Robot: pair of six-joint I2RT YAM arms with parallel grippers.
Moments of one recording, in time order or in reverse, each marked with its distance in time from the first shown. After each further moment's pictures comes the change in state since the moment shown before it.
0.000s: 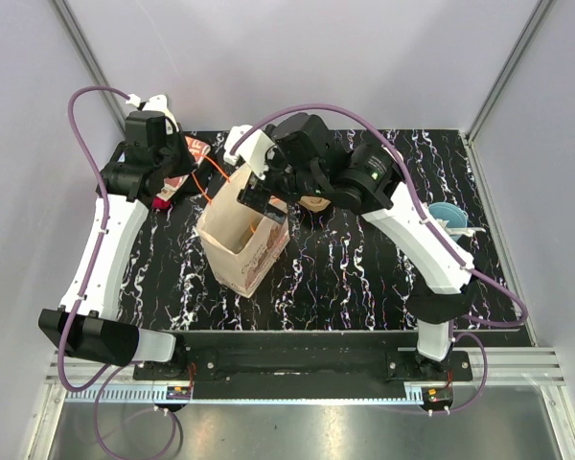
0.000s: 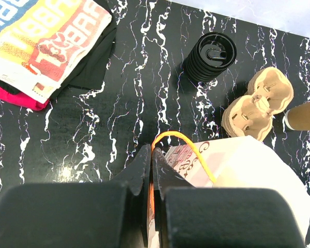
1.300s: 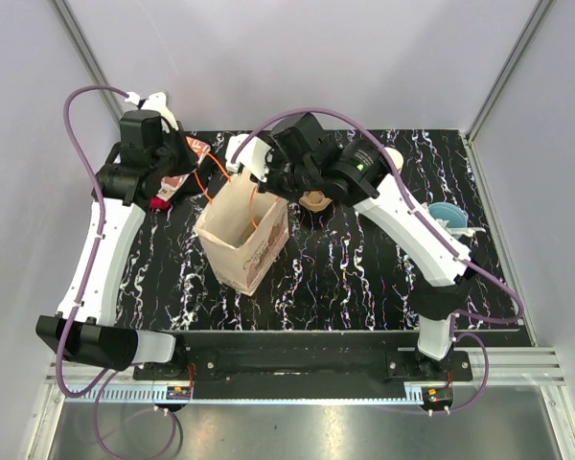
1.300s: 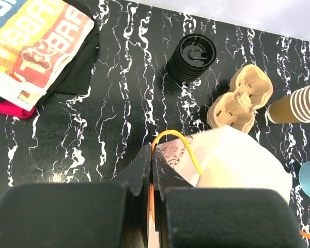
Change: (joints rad) left arm 0.000 -0.025 0.003 0.012 0.066 0.006; right arm -0.076 -0.021 -0.172 0.060 -0.087 -0.163
